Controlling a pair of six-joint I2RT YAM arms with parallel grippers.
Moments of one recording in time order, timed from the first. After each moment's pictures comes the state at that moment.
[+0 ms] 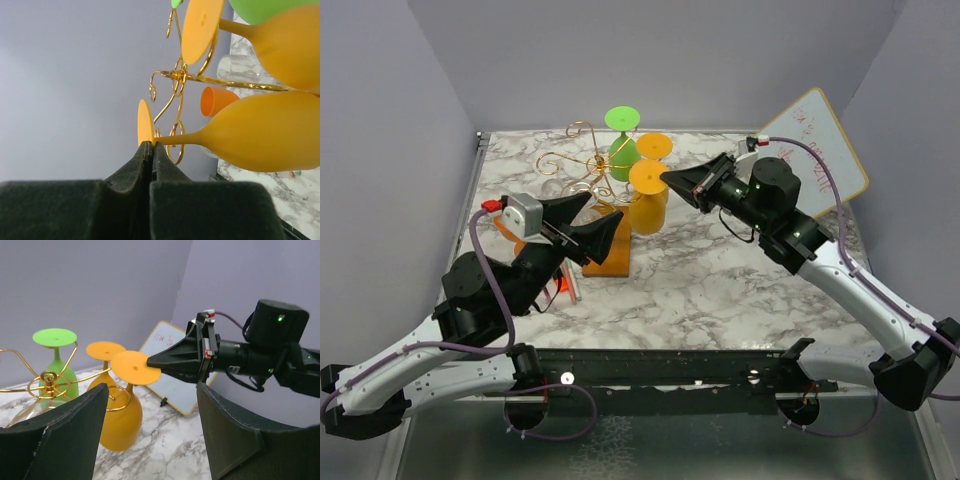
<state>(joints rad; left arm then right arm) -1.12 0.66 0.97 0.02 -0.42 -0.09 0.67 1.17 1.16 -0.07 -0.09 1.31</state>
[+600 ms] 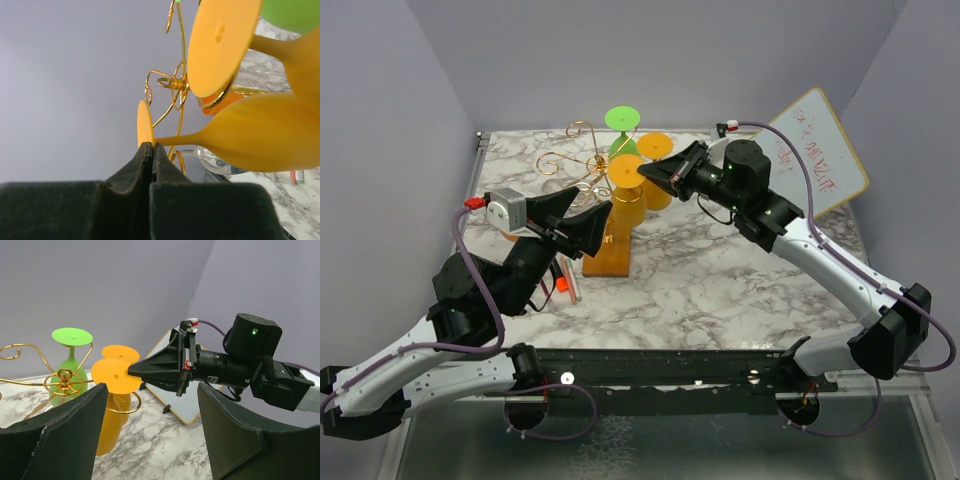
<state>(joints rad) -1.12 0.66 1.01 0.03 -0.51 -0.12 0.67 1.37 1.28 0.00 -0.19 1.28</state>
